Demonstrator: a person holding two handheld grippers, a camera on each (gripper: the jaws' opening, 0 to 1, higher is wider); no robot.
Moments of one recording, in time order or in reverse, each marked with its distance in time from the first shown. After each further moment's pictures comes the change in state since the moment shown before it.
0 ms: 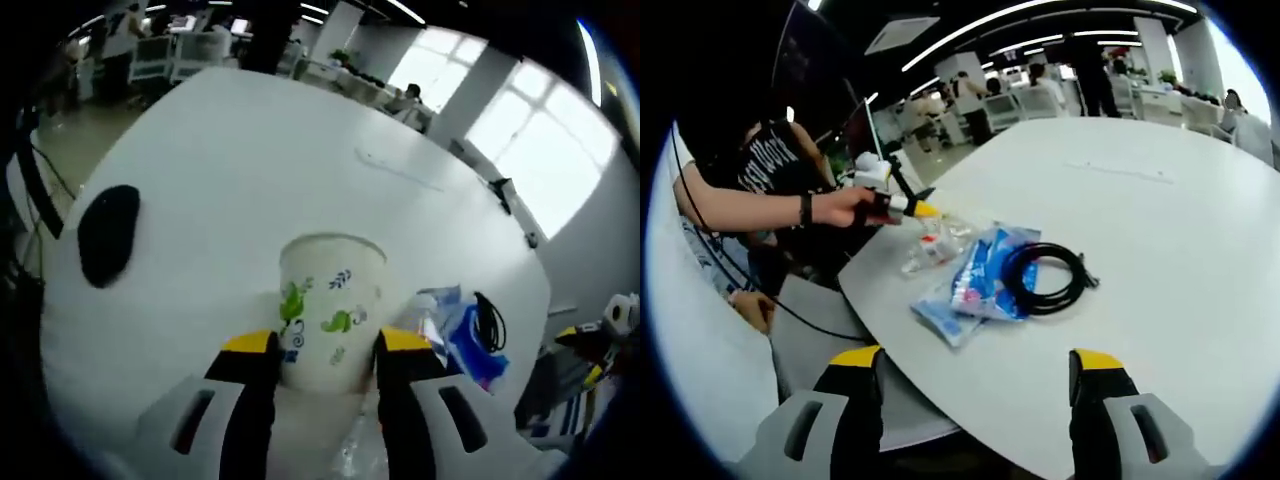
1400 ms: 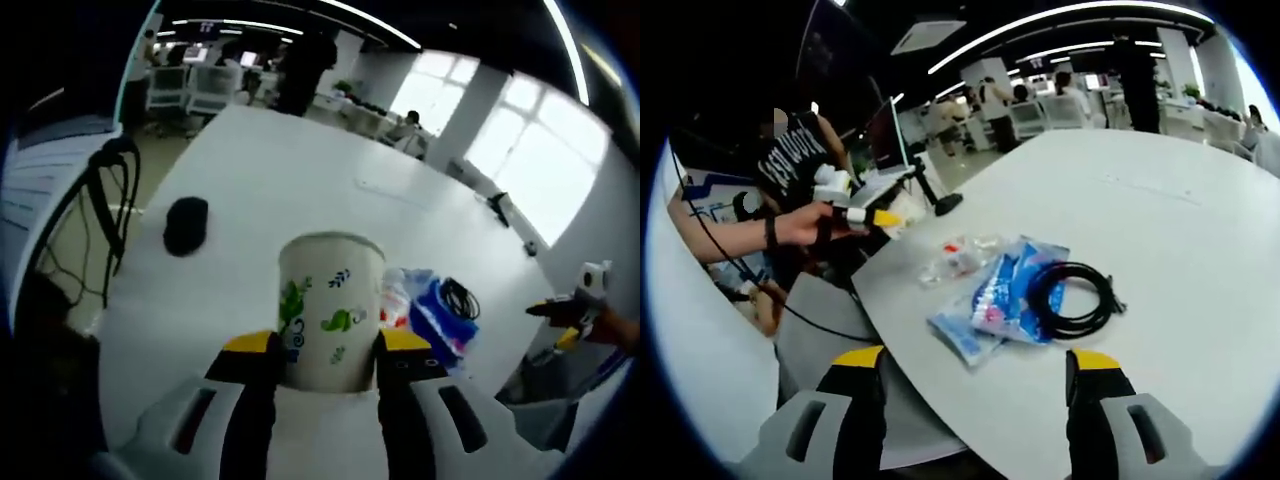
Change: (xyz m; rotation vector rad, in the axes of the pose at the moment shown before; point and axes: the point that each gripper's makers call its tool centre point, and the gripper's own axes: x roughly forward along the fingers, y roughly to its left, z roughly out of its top) left arm -0.102 -0.003 -0.028 0.029 -0.128 0.040; right arm 0.018 0.023 0.015 -0.064 -0.030 0.080
